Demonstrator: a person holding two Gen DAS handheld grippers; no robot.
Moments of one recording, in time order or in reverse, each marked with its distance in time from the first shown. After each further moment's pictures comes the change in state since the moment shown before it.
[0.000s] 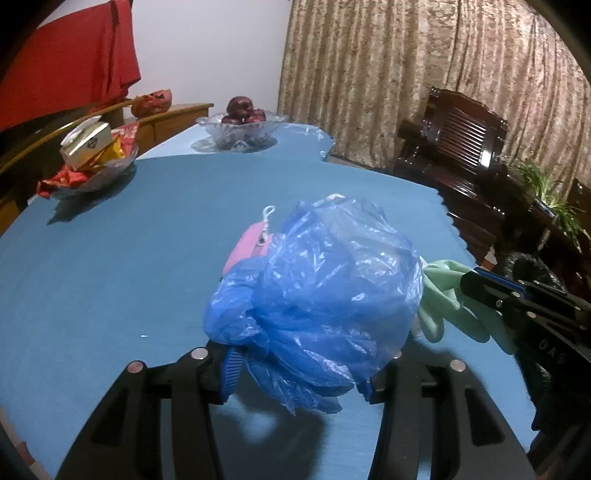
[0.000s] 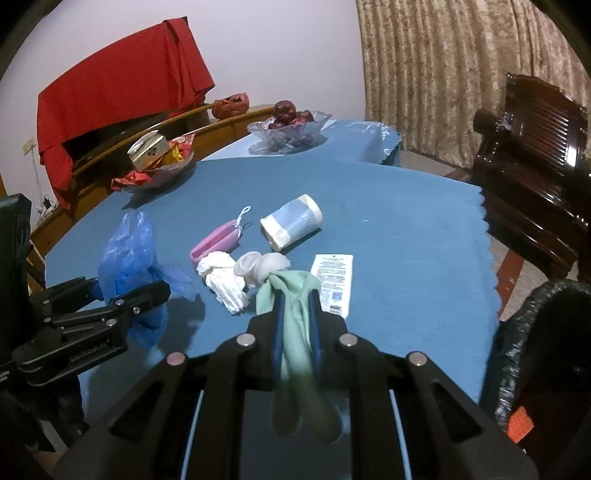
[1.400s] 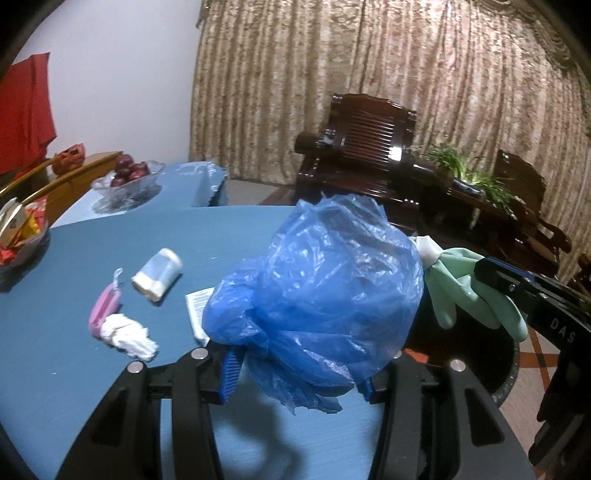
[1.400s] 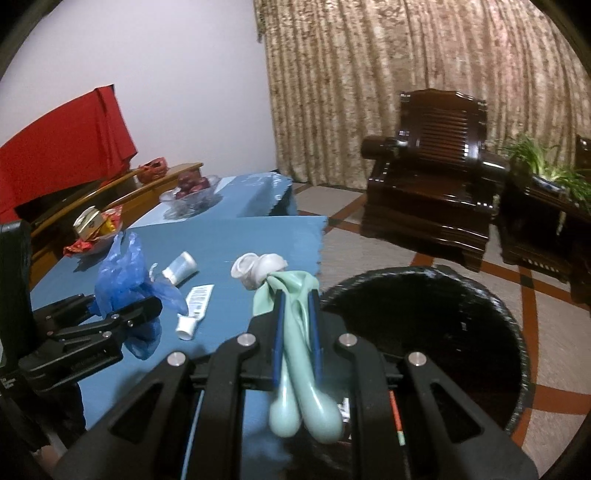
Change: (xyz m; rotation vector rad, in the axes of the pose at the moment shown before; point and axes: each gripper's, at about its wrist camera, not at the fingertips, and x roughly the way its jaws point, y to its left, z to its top) left arm -0.051 -0.179 0.012 0.193 -0.087 -0.247; right arm -0.182 -0.122 -0.043 0.173 -0.187 -0.276
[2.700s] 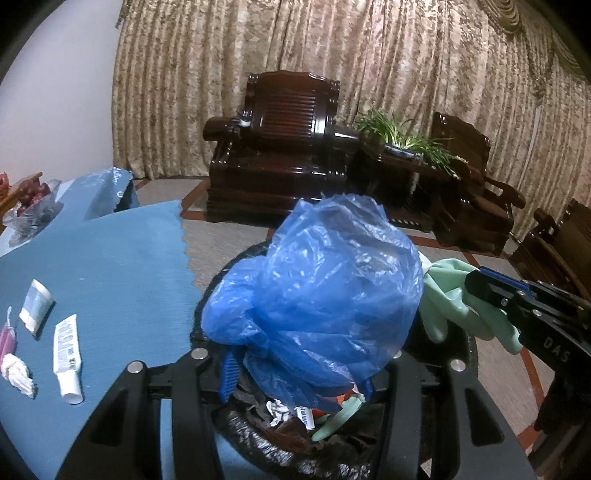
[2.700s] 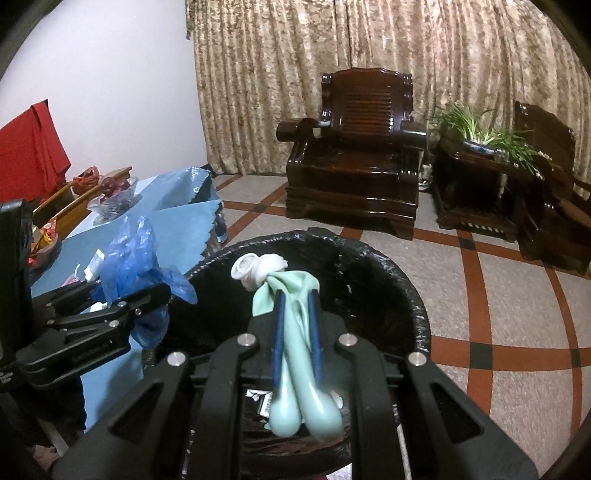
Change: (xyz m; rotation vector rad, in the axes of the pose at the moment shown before) left arm 0.082 -0.144 0.009 0.151 0.070 -0.220; right arm -0.021 -0.125 -0.042 0.120 0.046 -0.220
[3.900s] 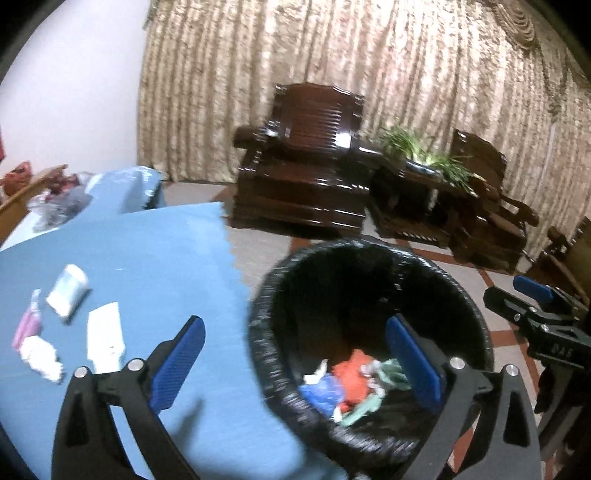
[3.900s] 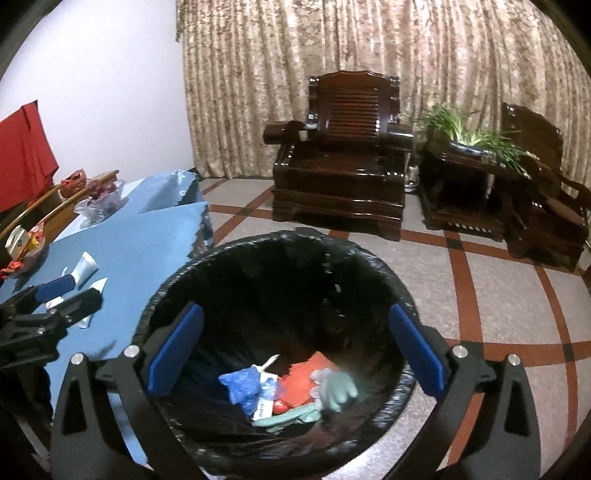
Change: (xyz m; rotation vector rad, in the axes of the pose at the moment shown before) left arm -0.047 0.058 -0.017 -0.066 -0.061 0.086; right arm 0.002 0.007 -0.009 0.007 -0.019 -0.046
